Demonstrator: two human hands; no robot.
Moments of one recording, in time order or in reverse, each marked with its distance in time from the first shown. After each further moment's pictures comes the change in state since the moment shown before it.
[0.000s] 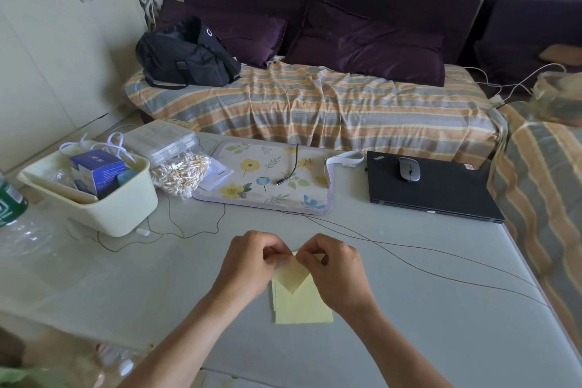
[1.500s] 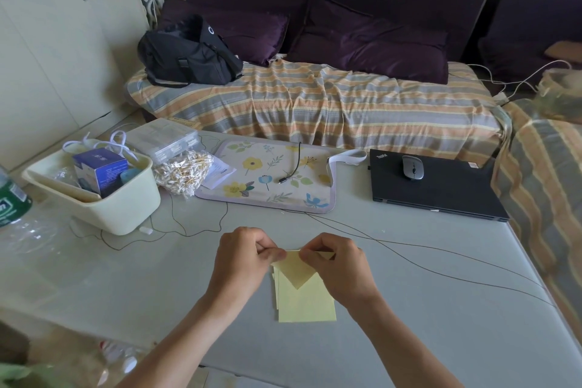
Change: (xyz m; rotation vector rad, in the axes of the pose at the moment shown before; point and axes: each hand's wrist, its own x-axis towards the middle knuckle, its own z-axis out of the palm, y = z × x) left_hand 0.001 -0.008 -0.004 -0.015 0.155 -0.090; right_hand 0.005 0.002 -0.002 0.064 -0.053 0.184
